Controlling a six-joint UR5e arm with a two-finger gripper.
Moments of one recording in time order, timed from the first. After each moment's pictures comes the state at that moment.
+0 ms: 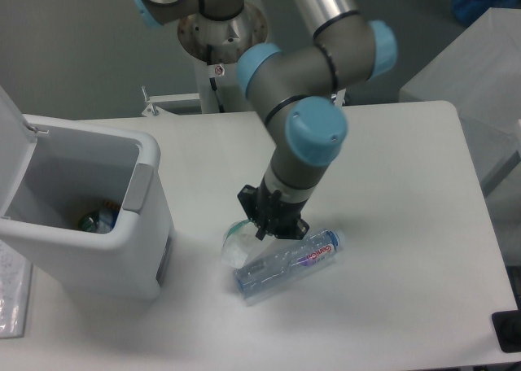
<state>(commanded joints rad) 2.52 -1.94 -1.40 -1.42 1.16 1.03</state>
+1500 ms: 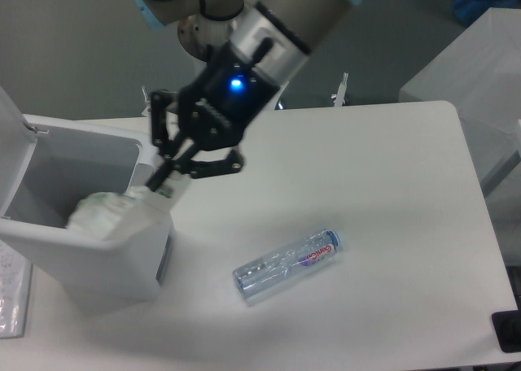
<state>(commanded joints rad) 2.38 -1.76 -1.37 -1.40 0.63 0.76</state>
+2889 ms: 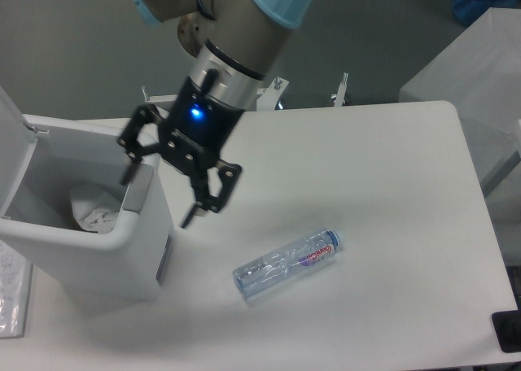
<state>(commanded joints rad) 2.42 -1.81 -1.42 -1.05 0.98 0.79</state>
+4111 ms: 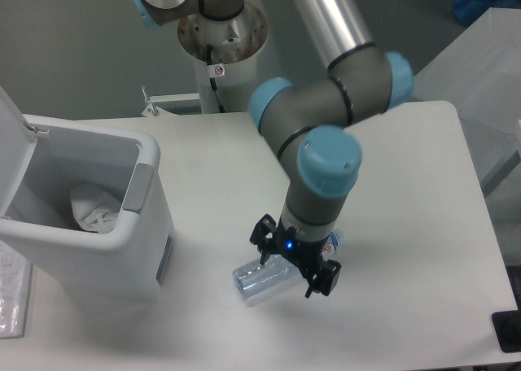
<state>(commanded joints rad) 2.38 -2.14 -1.41 -1.13 1.55 1.11</state>
